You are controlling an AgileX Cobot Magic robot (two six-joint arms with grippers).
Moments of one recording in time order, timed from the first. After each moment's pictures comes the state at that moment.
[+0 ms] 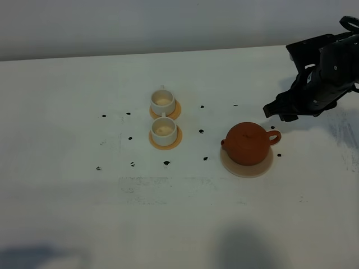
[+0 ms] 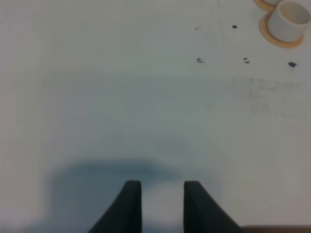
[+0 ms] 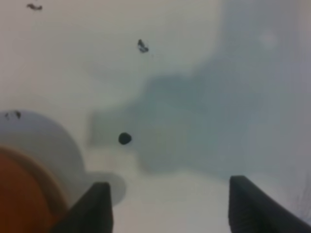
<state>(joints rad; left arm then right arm) -0.02 0.06 -0.45 -0.05 1.06 -0.04 0.27 1.93 -1.27 -0.08 0.59 0.06</state>
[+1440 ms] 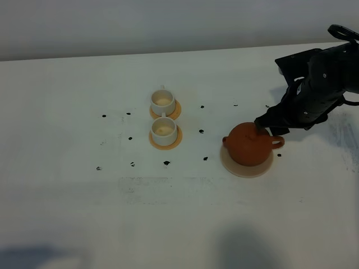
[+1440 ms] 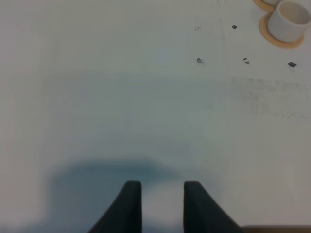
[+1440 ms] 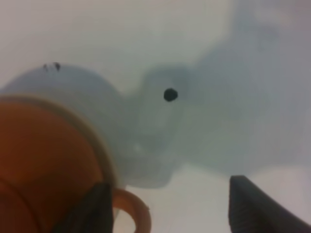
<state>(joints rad) -0.02 0.06 -0.45 -0.05 1.06 -0.04 0.31 1.93 -1.24 -0.03 0.65 0.06</state>
